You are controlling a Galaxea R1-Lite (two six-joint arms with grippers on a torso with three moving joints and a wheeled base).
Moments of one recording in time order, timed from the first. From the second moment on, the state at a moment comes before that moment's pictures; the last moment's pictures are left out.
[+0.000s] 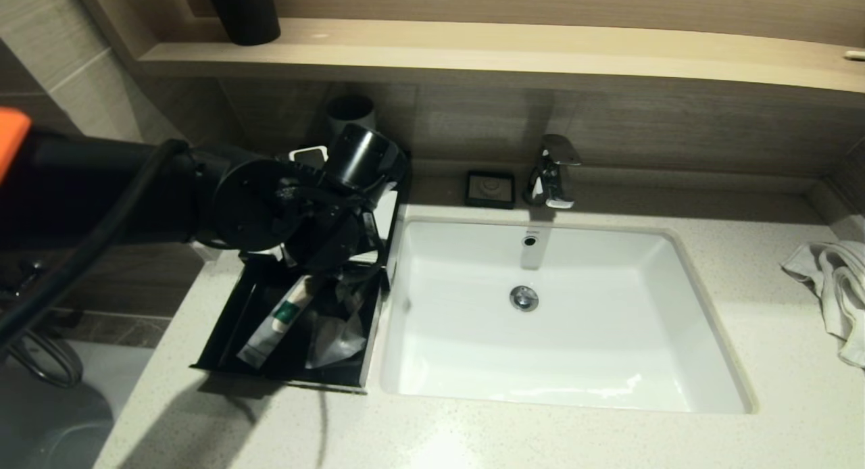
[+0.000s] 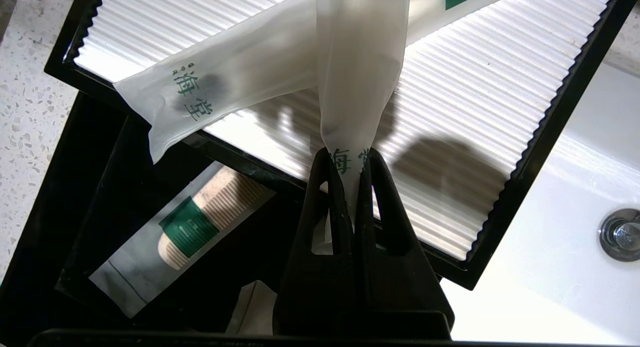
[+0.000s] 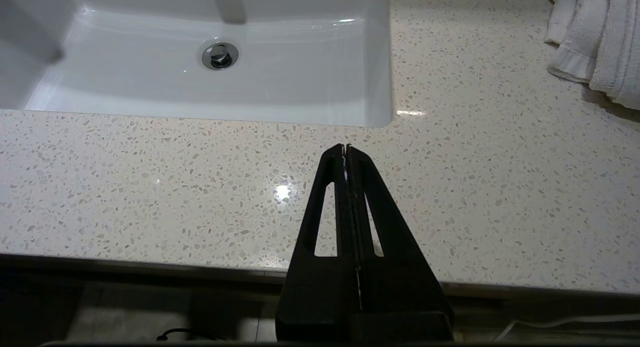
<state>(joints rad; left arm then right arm) -0.63 1.91 -1.57 0.39 0.70 -0.69 0.00 0.00 0.00 0.00 0.00 0.00</state>
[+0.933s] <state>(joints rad) -0.63 1.81 -1.56 0.42 0.70 -0.62 0.00 0.00 0.00 0.00 0.00 0.00</state>
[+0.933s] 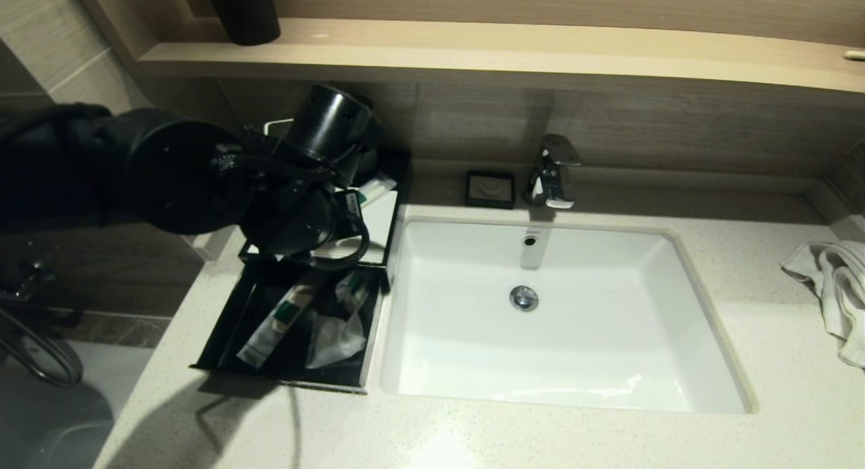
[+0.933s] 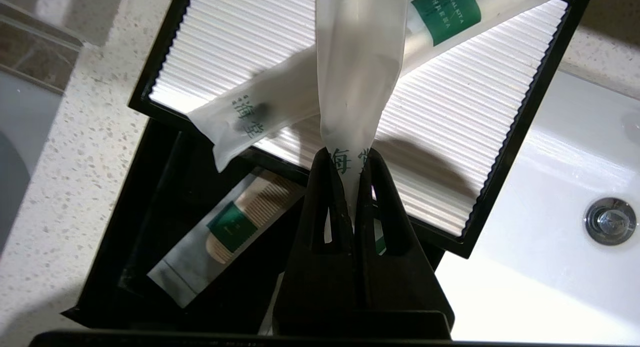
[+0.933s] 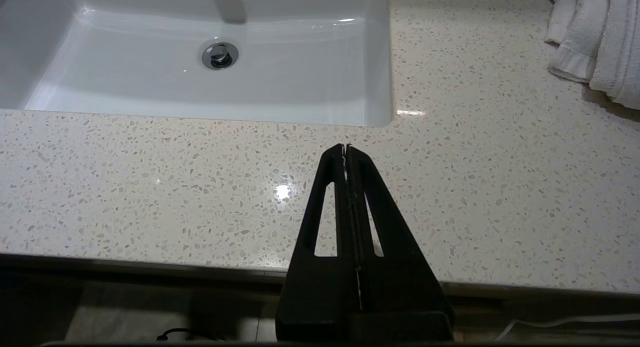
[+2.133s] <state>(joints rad) -0.63 1.39 -1.20 0.47 0.48 -0.21 0.00 0.00 0.00 0.00 0.00 0.00</state>
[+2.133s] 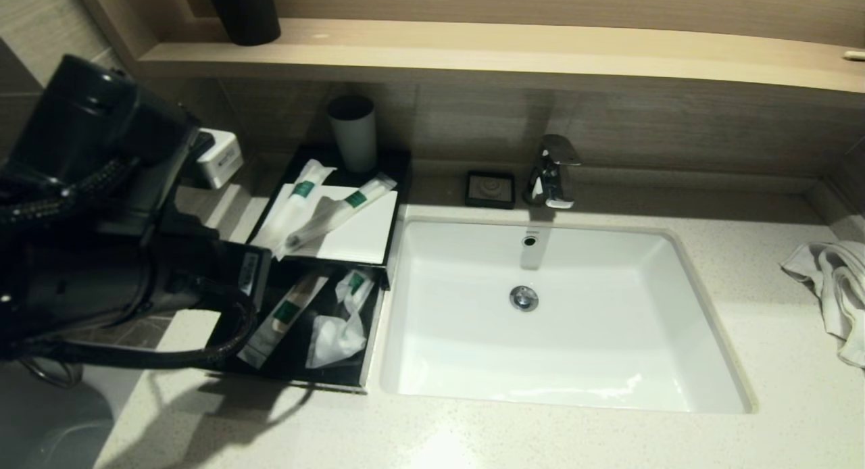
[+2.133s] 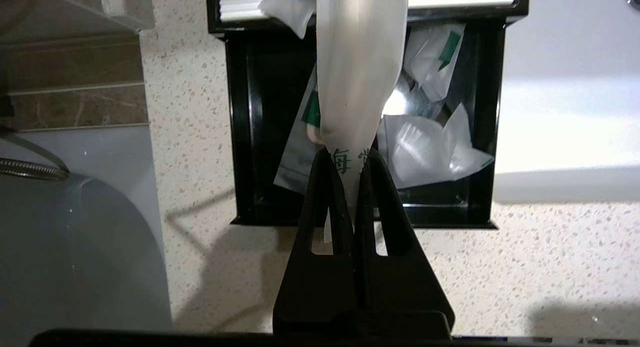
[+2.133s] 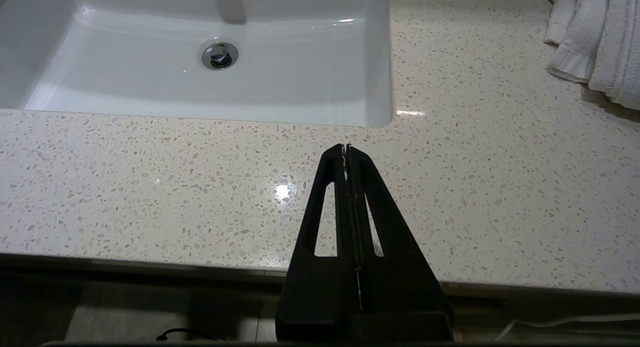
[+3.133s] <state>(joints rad) -0.63 1.14 -1.12 0.76 0.46 -0.21 0.00 0.00 0.00 0.00 0.00 0.00</state>
